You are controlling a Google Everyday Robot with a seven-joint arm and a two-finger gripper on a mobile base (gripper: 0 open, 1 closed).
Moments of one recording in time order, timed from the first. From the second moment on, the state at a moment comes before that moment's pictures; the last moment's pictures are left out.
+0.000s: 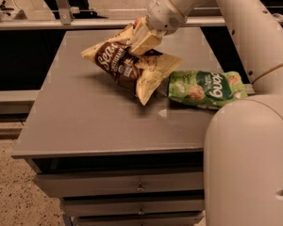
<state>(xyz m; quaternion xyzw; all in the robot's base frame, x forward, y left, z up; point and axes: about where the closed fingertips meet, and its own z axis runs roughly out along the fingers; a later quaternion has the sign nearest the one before) 0.646 -0.004 0.938 -0.76 0.53 0.23 0.29</state>
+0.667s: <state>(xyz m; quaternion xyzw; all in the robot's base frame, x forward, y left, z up) 0.641 -0.009 0.935 -0.77 0.52 0.23 0.29</state>
